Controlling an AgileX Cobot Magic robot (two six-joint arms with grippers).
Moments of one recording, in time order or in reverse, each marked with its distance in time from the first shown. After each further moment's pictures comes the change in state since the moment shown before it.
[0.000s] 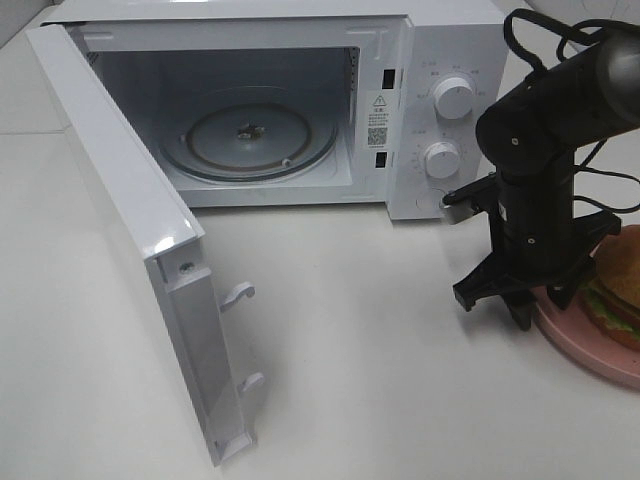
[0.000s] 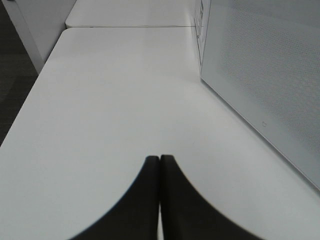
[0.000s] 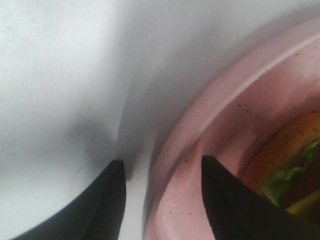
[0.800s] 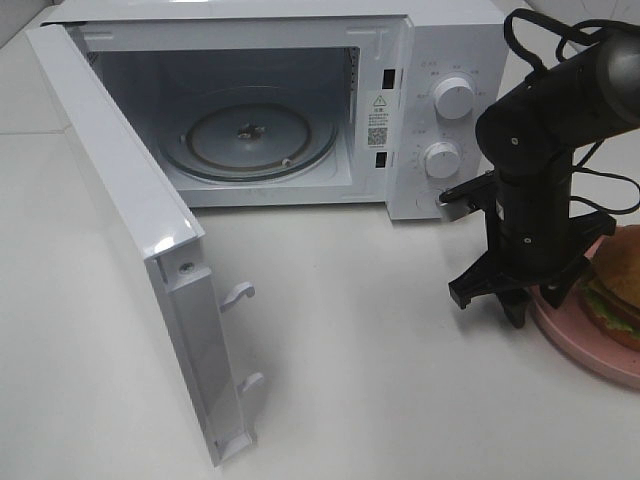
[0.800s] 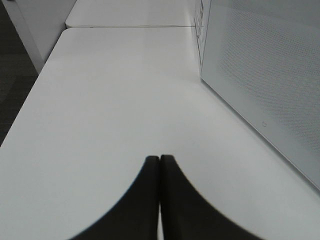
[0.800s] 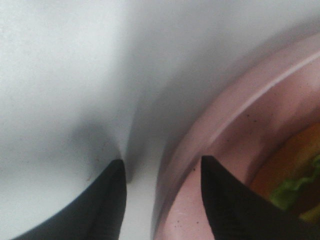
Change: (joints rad) left arm 0.000 0.000 0.000 0.000 0.000 0.000; right arm 0.000 0.000 0.000 0.012 -0.026 -0.005
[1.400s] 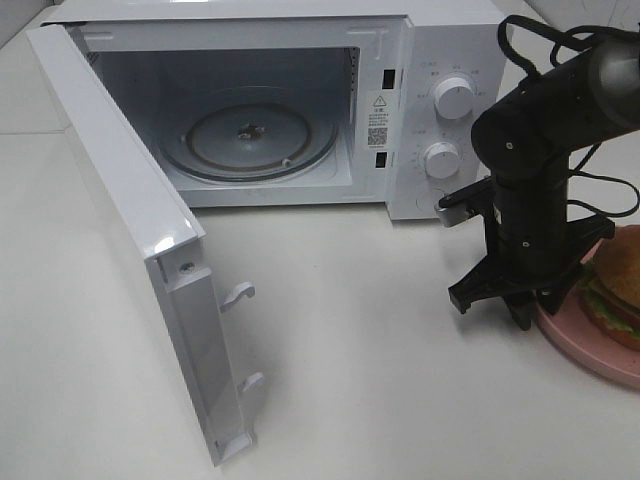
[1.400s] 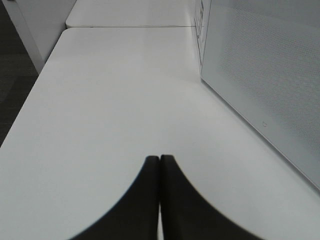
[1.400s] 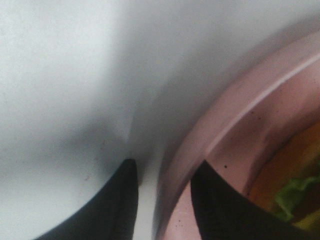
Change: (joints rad) left arm 0.000 0.000 0.000 0.000 0.000 0.000; right arm 0.000 0.023 -0.004 -0.003 0.011 0.003
